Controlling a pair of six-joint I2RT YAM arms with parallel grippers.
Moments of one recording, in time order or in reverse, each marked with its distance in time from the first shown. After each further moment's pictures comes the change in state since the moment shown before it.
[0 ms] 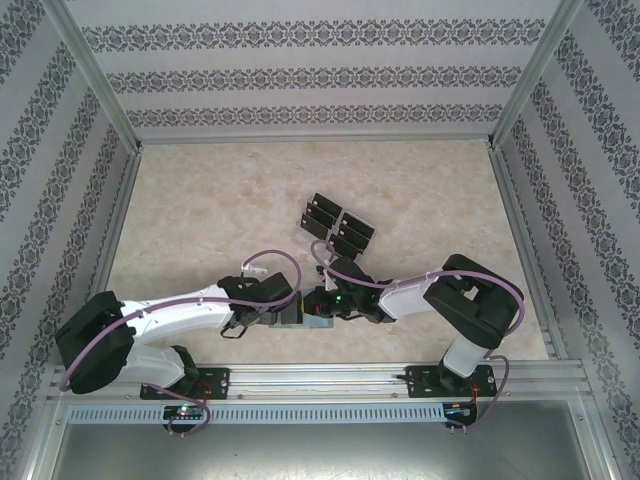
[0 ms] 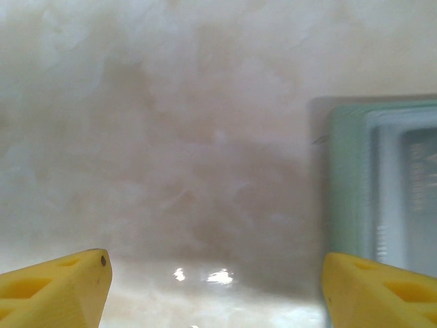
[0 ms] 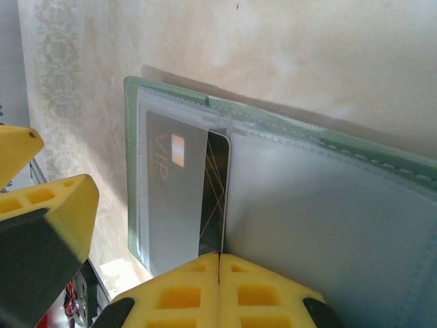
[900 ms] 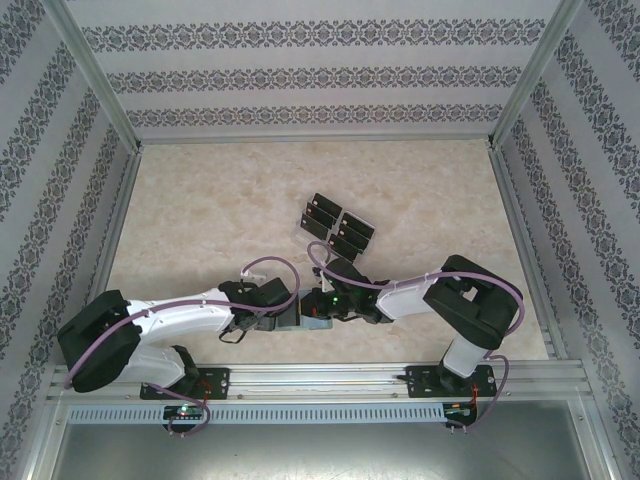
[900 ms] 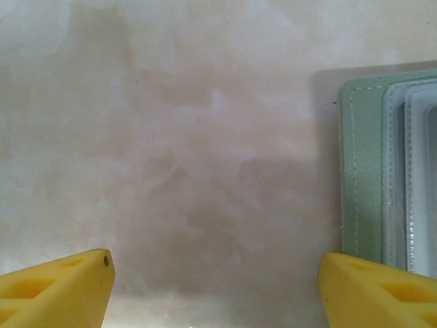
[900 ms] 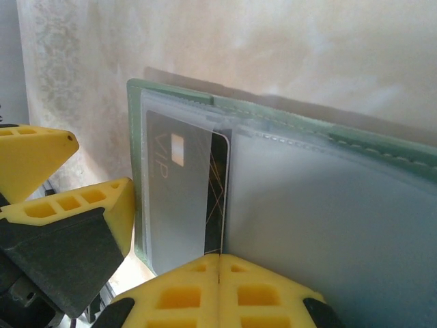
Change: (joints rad) left arm 0.000 0.015 -0.053 0.064 0.053 0.005; right arm 0.029 0.000 0.021 -0.025 0.007 0.011
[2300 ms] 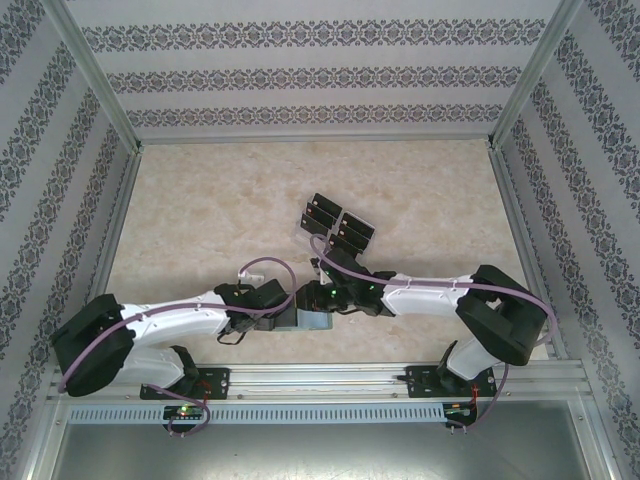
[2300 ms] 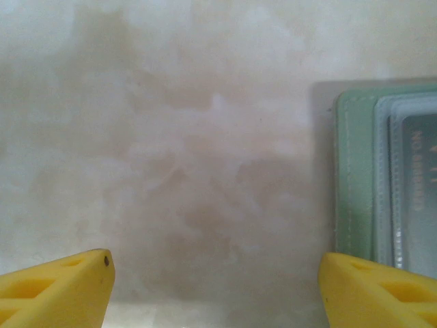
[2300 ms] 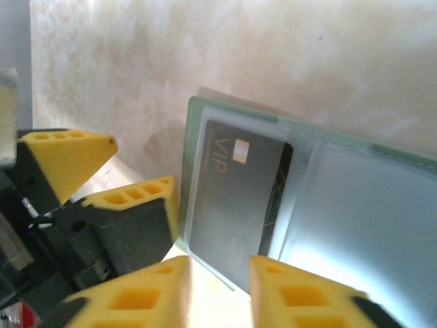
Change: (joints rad) left arm -0.006 -0.053 -0.026 0.025 -0.011 -0.027; right arm 0.014 -0.151 0.122 -0.324 0.075 -0.074
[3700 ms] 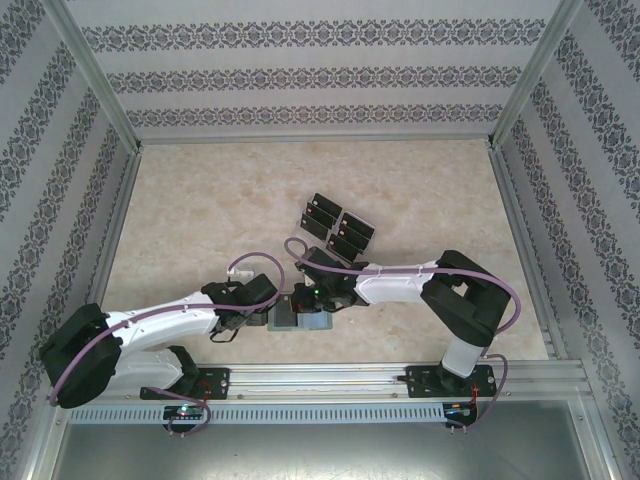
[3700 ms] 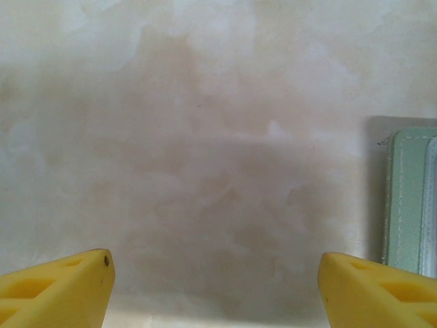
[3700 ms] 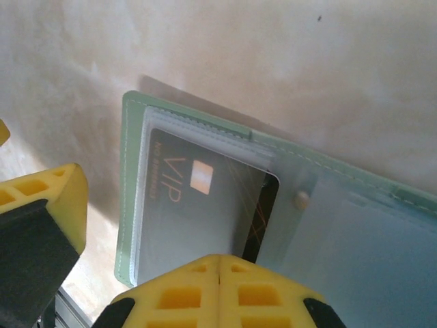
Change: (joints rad) left arm 0.080 -0.065 -0.033 0.000 -0.006 0.021; right arm 0.034 0.203 0.187 -0.165 0.033 -0.074
